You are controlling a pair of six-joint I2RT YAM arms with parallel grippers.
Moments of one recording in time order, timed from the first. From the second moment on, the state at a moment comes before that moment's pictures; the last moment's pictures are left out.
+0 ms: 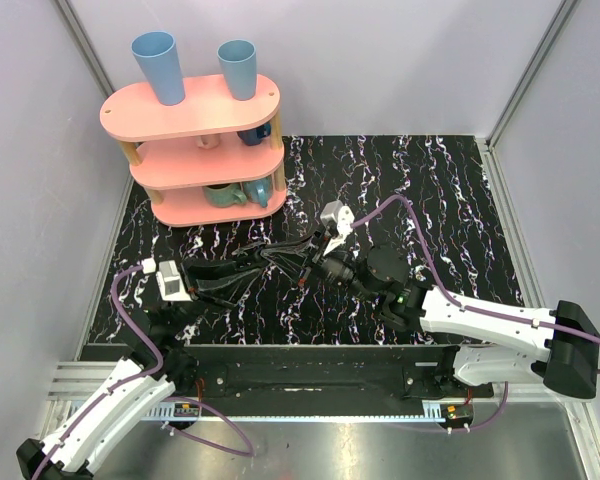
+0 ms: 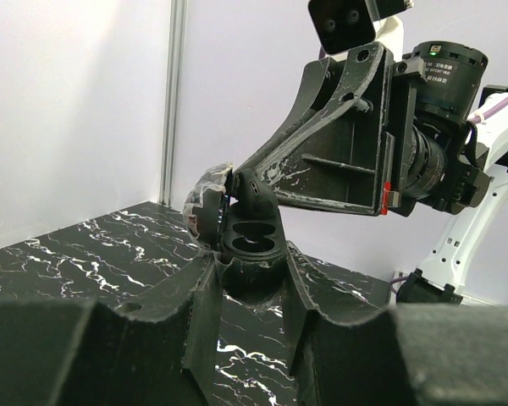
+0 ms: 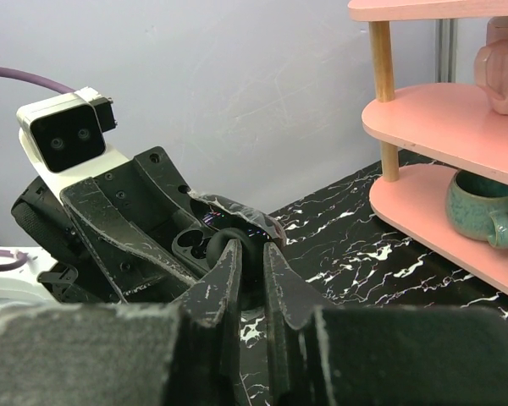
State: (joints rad) left arm -0.61 0.27 0.21 0.62 0.37 -0.40; right arm 1.15 1.18 0.83 0.61 0.01 0.31
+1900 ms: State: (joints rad) left arm -0.61 0.21 0.23 0.52 0.33 -0.31; right arm 1.19 1.00 0.85 0.47 0.13 0.15
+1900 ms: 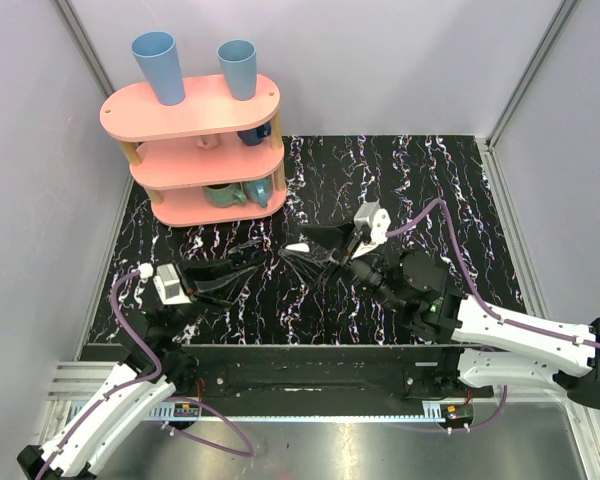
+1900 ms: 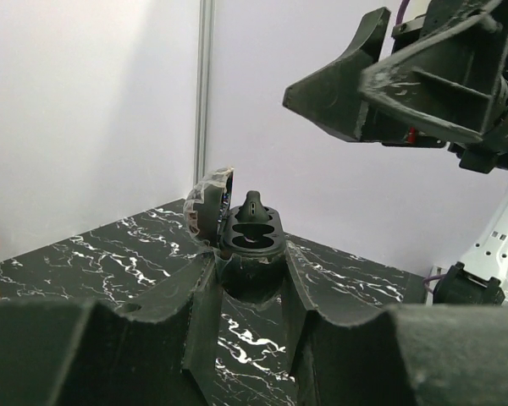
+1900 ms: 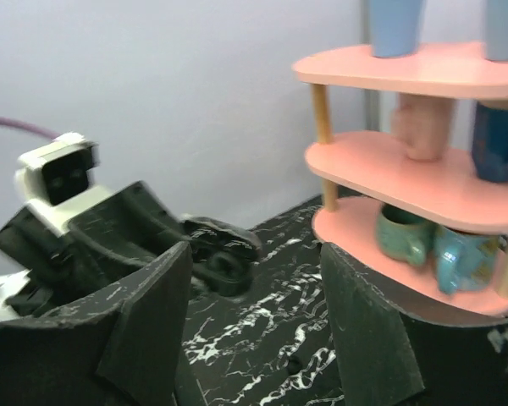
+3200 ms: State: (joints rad) left arm -0.61 0.01 0.39 0.02 0.25 -0.12; right arm 0.94 1.37 0.74 0.19 0.07 0.79
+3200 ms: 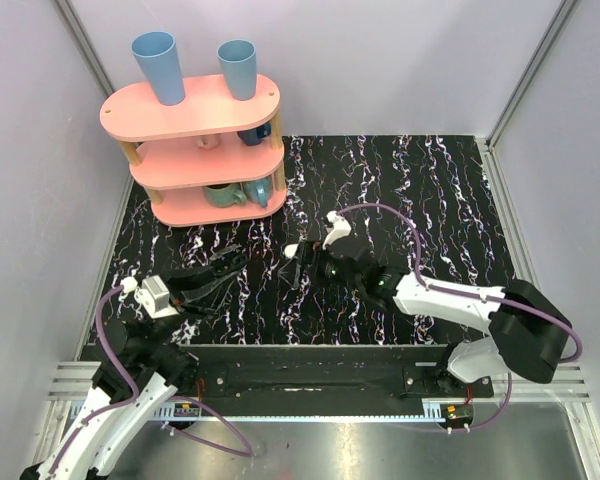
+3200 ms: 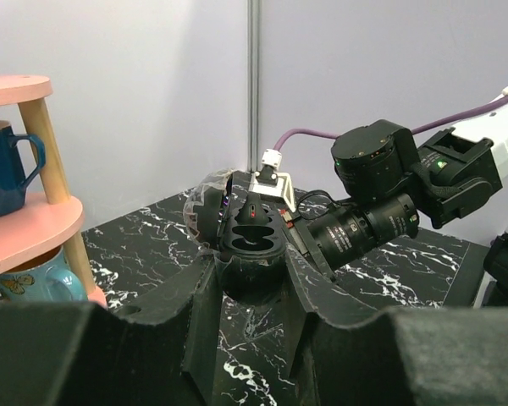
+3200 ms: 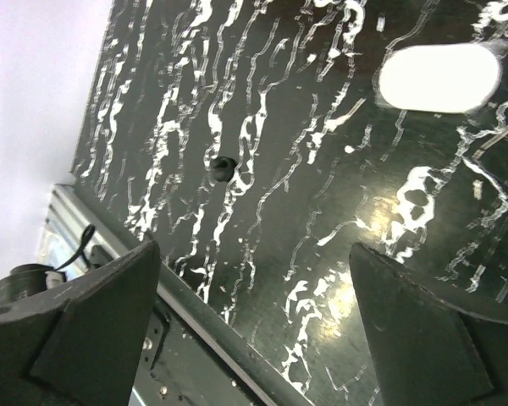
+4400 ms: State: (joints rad) left arm -0.61 0.01 0.40 -0.06 0.16 -0.10; right arm 0.93 1.86 1.07 0.33 -0.25 0.87
